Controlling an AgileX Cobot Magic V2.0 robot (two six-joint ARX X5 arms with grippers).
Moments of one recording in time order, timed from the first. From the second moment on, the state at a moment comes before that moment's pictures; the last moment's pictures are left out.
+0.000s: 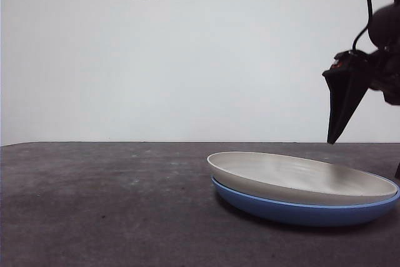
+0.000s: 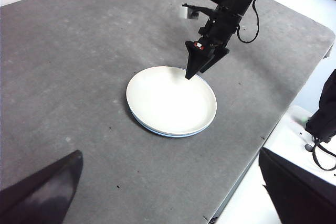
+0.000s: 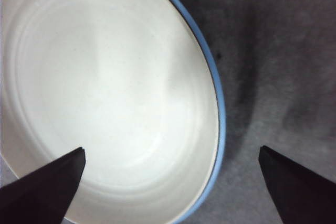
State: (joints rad) left arm -0.62 0.69 1.22 -1.01 0.29 0.04; right arm 0.08 1.63 1.07 -0.86 -0.52 0.08
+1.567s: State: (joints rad) left arm -0.62 0.69 1.22 -1.01 0.29 0.04; right arm 0.12 1.74 1.18 -0.86 -0.61 0.15
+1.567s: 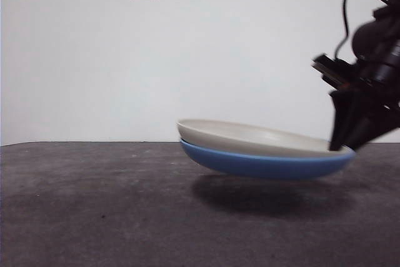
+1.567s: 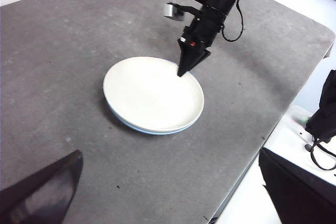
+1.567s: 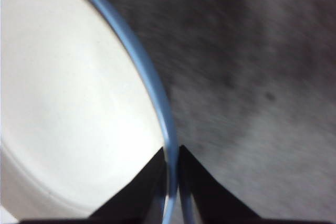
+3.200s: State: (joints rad) left arm -0.62 0.69 1.22 -1.01 0.29 0.04; right arm 0.32 1.86 1.33 -0.89 -0.47 0.25
